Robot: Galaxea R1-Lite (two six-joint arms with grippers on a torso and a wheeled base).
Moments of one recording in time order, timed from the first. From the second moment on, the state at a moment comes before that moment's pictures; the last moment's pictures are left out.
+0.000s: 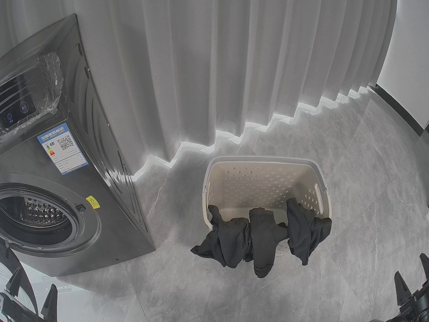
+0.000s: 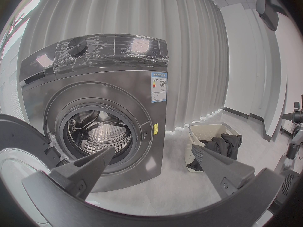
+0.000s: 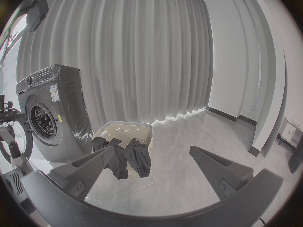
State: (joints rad) left arm 0.00 0.02 -0.02 0.00 0.00 0.00; right arm 0.01 0.02 -0.02 0.02 0.04 -0.02
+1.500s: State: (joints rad) left arm 0.00 0.02 -0.02 0.00 0.00 0.00; right arm 0.14 0.63 -0.20 -0.13 0.23 0.21
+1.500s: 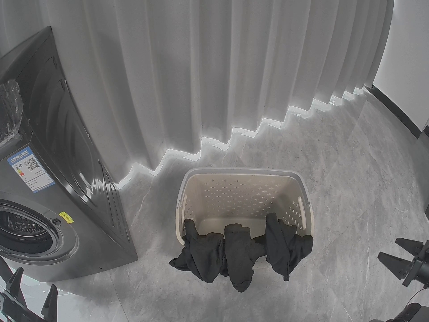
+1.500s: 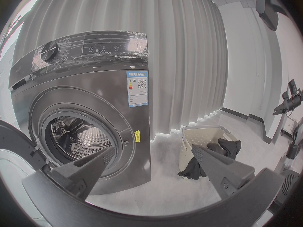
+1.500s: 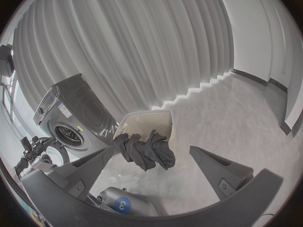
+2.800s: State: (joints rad) left arm 0.00 0.02 -0.02 0.00 0.00 0.00; right arm 0.34 1.96 -0.31 -1.22 0.31 0.21
